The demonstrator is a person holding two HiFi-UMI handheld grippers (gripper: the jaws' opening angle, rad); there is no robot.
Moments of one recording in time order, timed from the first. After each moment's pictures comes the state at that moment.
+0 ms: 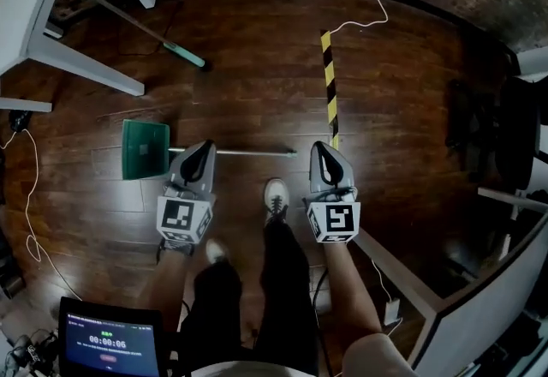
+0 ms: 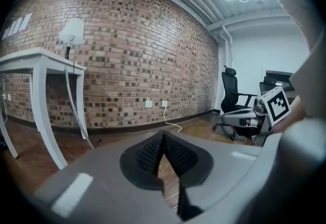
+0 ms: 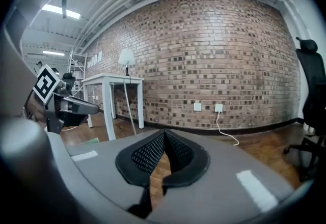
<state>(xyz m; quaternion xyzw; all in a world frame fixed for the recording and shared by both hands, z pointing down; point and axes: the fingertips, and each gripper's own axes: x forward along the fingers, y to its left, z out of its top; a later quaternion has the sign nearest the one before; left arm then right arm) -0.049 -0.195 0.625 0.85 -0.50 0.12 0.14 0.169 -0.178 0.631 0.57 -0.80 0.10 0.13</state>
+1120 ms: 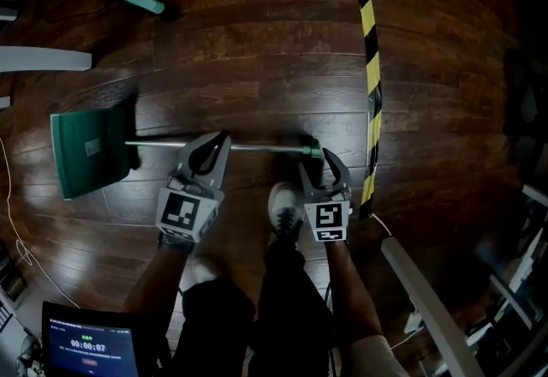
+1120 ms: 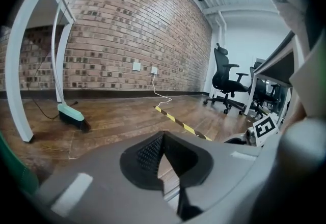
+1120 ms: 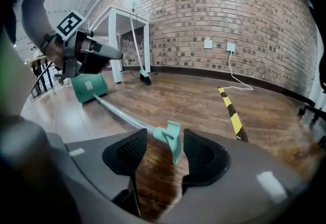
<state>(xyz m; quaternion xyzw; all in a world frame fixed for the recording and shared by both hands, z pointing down) 0.025 -0.198 0.962 0.87 -0.42 0.17 0.17 0.194 -0.113 1.079 0.51 -0.79 0.19 0.29</state>
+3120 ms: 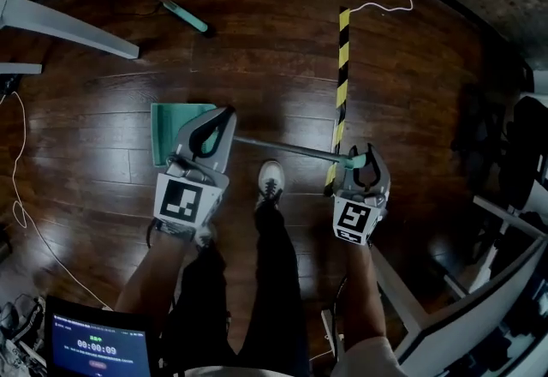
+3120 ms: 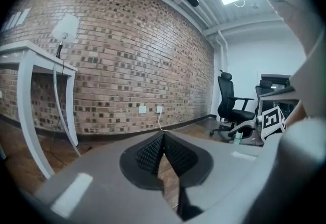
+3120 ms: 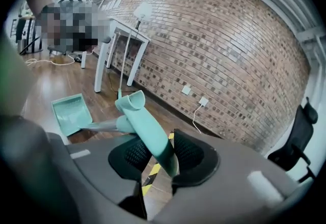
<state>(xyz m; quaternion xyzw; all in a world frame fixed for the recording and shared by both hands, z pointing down) 0.001 -0.232 0.621 0.86 -0.48 0.10 0.13 0.269 -0.174 0.704 0.58 -0.72 -0.01 0.38</state>
